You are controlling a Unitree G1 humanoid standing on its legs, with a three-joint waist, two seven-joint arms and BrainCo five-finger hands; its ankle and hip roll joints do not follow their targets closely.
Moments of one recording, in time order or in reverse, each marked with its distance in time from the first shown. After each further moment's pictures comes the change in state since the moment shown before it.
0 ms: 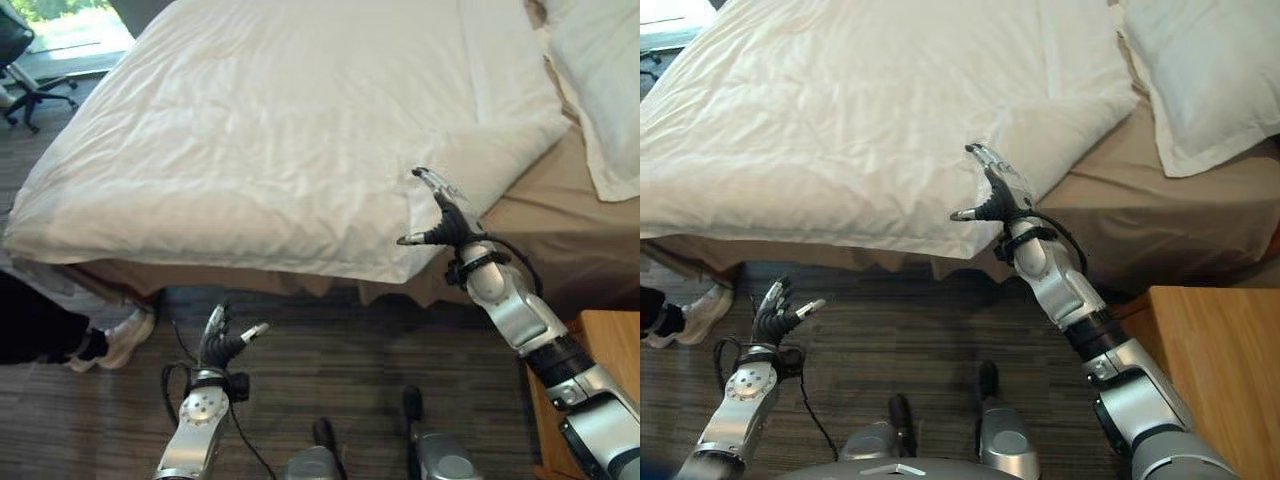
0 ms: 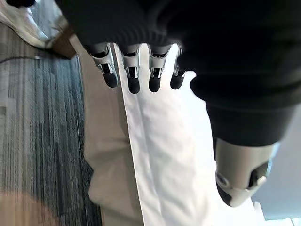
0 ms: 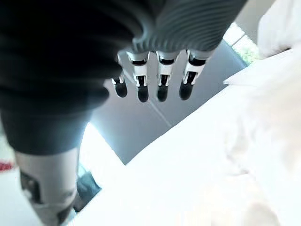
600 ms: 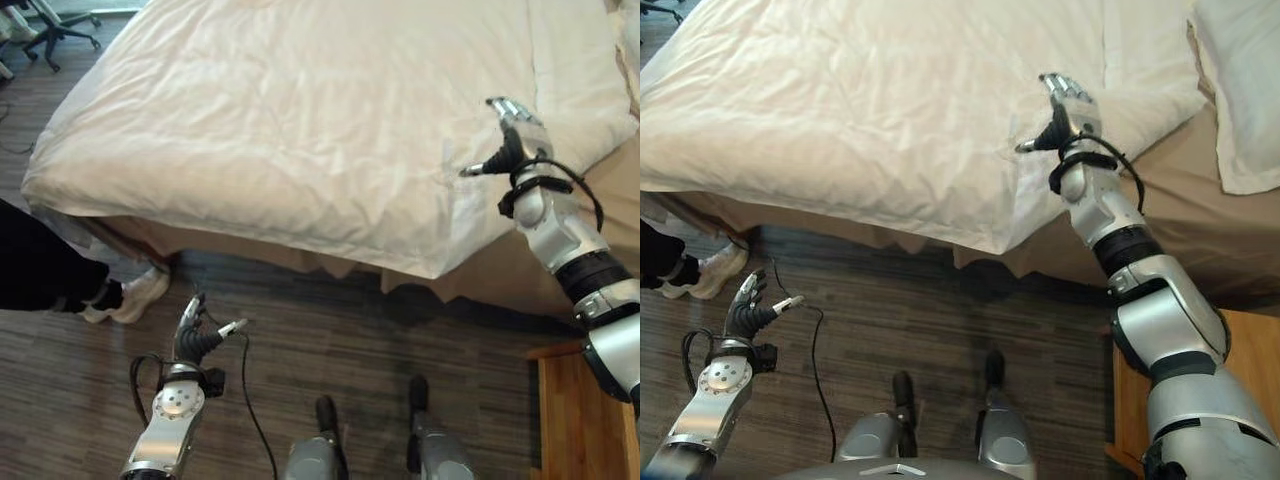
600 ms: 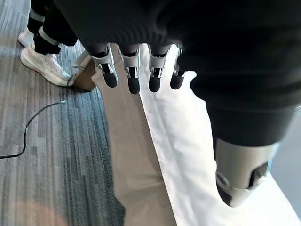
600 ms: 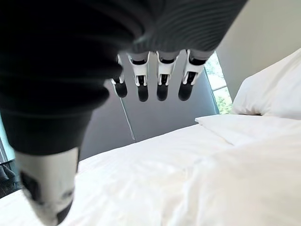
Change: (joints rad) left arm -0.061 0.150 -0.002 0.061 0.000 -0.026 0.027; right arm -0.456 -0.185 0.129 0.472 0.000 0.079 -0.111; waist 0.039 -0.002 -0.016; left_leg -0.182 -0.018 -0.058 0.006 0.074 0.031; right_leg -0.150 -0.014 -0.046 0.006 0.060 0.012
